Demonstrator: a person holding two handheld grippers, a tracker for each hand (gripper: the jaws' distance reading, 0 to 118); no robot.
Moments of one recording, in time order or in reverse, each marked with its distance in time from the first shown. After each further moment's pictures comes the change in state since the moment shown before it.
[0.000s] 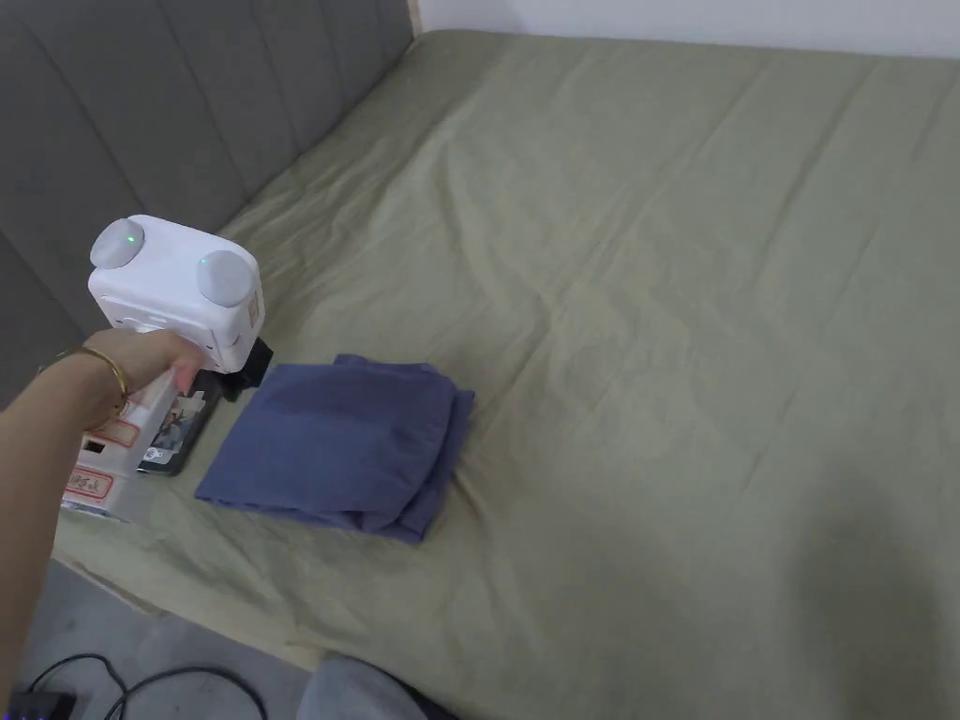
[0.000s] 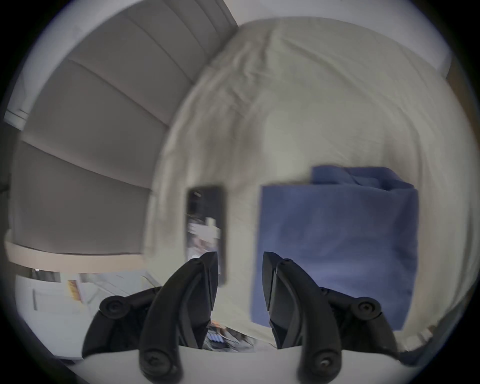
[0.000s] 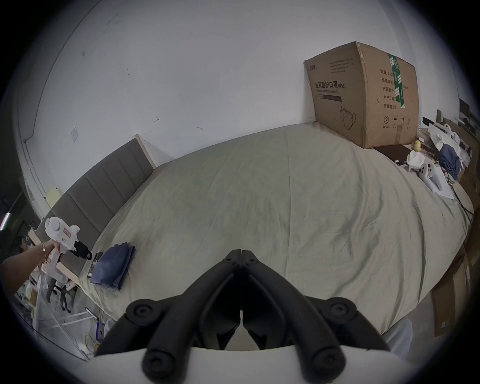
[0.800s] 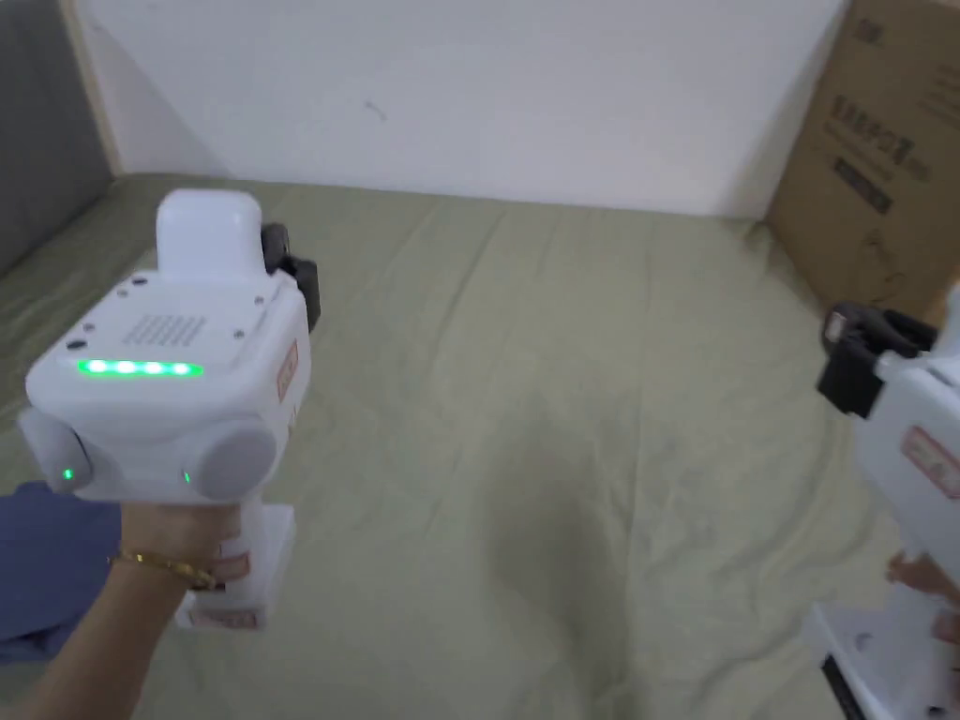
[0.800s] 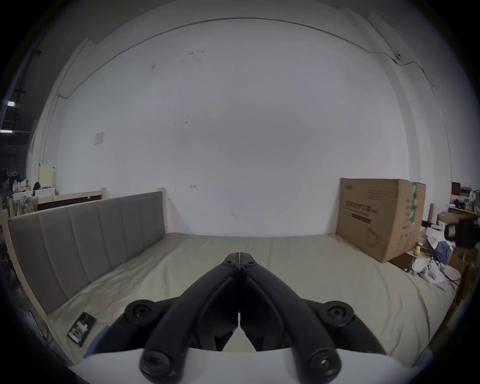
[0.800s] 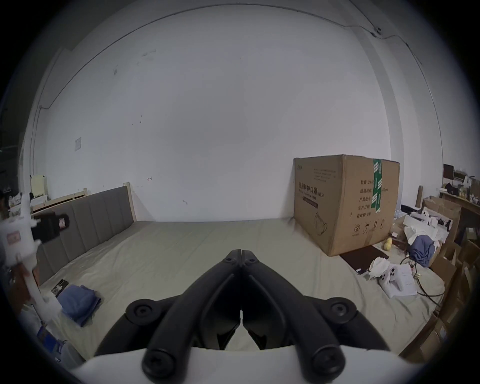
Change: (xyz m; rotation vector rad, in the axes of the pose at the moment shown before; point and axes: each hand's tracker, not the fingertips) left arm 0.204 -0.097 0.271 1.221 -0.523 0.235; right arm 0.021 0.114 0.066 0.471 -0.129 0.226
